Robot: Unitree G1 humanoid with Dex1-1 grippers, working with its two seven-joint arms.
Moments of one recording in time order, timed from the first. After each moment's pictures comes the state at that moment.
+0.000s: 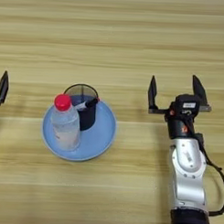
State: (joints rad) left arm -0.08 0.21 0.19 0.23 -0.12 -0.50 -0.22; right arm -0.05 -0.16 -0.16 0.10 0.08 -0.45 0.11
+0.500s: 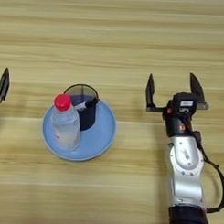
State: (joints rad) left arm -0.10 0.22 0.19 0.25 -0.10 -0.53 -0.22; right arm -0.07 -0.15 -0.15 0.11 0.08 -0.47 0.12
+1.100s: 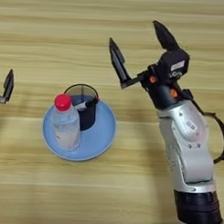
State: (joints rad) left arm -0.12 0.21 0.17 0.29 -0.09 -0.53 -0.22; right arm -0.20 -0.27 0.03 -0.43 0.38 0.00 0.38
